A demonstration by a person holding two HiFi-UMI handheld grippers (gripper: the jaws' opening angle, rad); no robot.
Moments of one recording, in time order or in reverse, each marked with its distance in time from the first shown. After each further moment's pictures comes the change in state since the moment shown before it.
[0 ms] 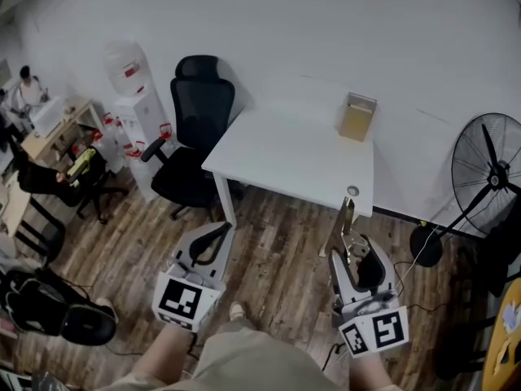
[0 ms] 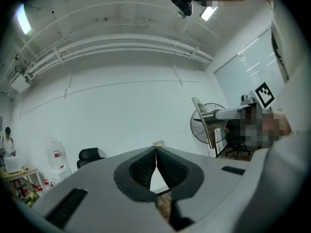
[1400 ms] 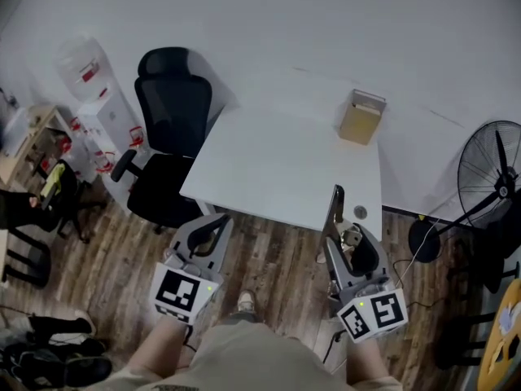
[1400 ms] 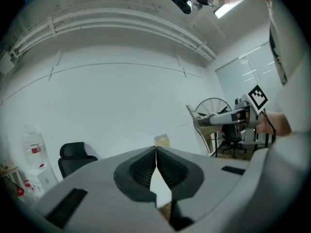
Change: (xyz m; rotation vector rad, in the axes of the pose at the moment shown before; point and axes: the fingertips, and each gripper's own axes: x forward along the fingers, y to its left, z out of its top) left arm 0.214 0.142 -0.057 -0.036 0.062 -0.131; right arm 0.236 -0.091 -0.078 0.077 0.141 -0.073
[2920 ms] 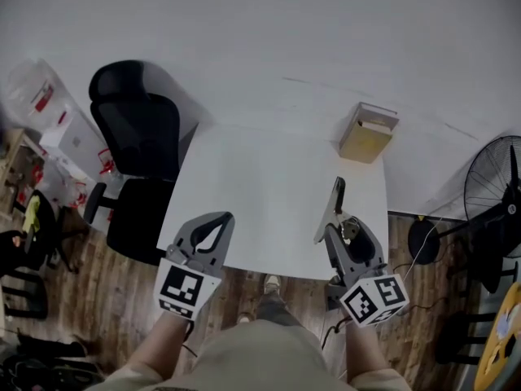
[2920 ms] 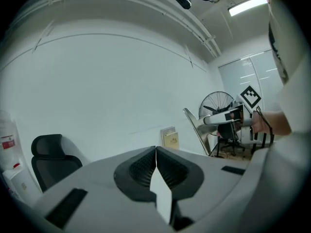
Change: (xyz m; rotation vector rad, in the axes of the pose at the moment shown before) left arm 0.239 0.125 -0.046 -0.038 0.079 -0.117; right arm 0.226 -0.149 -0.049 0.211 0.090 -0.115
